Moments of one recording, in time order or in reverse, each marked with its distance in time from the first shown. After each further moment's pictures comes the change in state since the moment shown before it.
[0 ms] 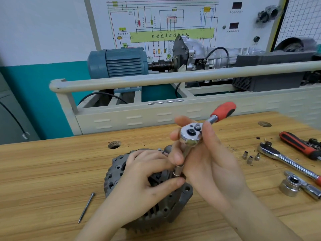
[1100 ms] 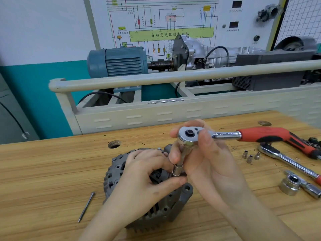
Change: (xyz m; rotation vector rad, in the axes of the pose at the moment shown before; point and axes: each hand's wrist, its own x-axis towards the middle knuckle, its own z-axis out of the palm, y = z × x) left_hand 0.001 0.003 0.003 -0.005 0.055 -0.060; right_hand -0.003 0.000 0.005 -0.120 0.038 -0.083
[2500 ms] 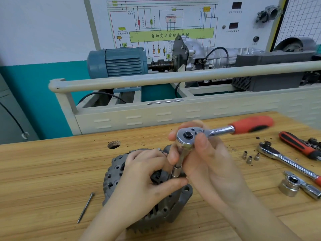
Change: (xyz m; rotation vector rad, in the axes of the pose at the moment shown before) left_hand -0.001 -0.001 0.002 0.050 -0.011 0.020; right_hand 0.001 -0.001 -0.002 -0.032 -0.007 0.041
